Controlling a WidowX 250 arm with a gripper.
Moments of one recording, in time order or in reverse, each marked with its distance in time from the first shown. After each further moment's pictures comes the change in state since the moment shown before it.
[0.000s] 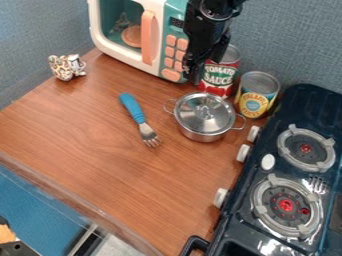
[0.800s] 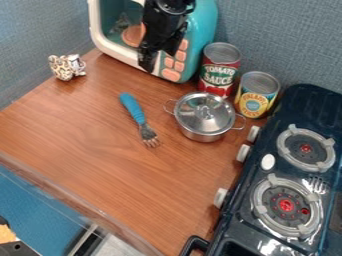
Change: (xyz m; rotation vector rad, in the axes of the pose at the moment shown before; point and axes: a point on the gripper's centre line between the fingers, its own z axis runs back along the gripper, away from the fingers) arm 0.086 0.020 -0.026 0.106 -0.143 -0.028
